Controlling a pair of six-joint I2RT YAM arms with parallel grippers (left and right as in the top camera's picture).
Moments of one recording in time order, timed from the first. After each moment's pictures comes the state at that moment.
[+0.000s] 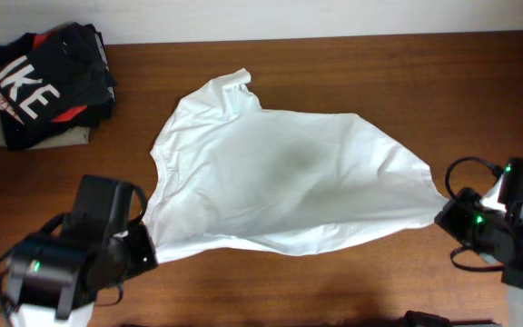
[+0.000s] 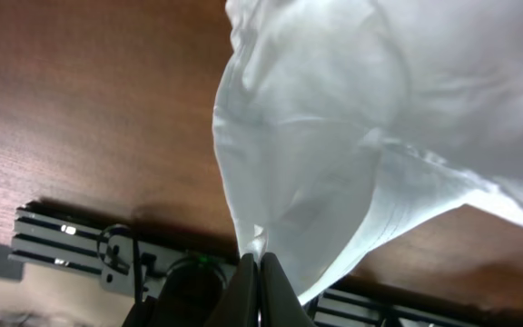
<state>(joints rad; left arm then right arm) -0.20 1.02 1.29 -1.61 -0.08 -0.50 -0.26 0.96 1.24 -1.37 -0.09 0.50</state>
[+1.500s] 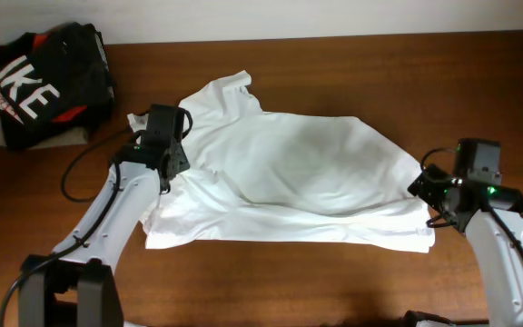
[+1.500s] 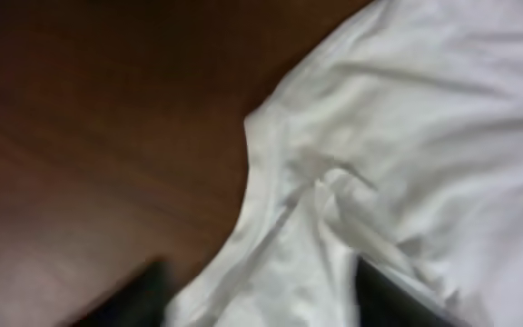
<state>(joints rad) -0.19 1.63 1.14 -0.67 -0.37 -0.48 -0.26 1.27 0.90 -0.84 0.11 0.49</state>
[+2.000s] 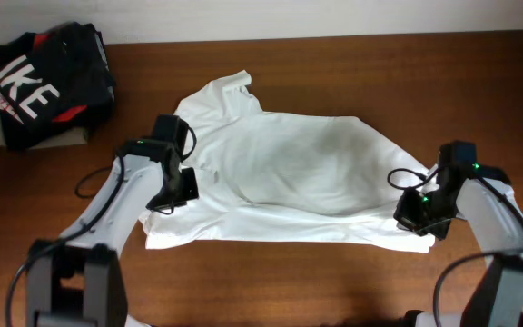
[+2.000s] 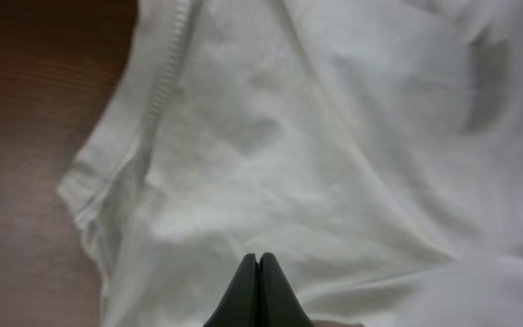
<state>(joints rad) -0.19 1.71 1.15 -0.97 -0.05 -0.37 -0.26 1.55 0.90 -0.96 -0.23 0.29</state>
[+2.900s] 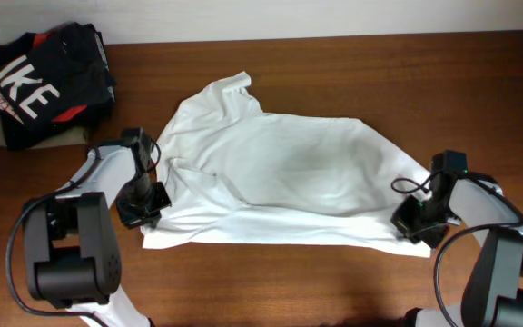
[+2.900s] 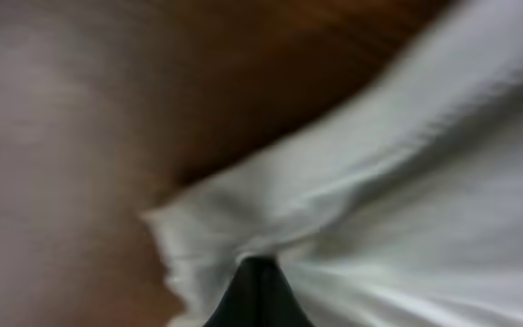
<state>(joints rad) 0.04 1.90 1.15 -1.04 -0.04 -0.41 -0.28 1.63 0.81 -0.87 -0.13 0.53</state>
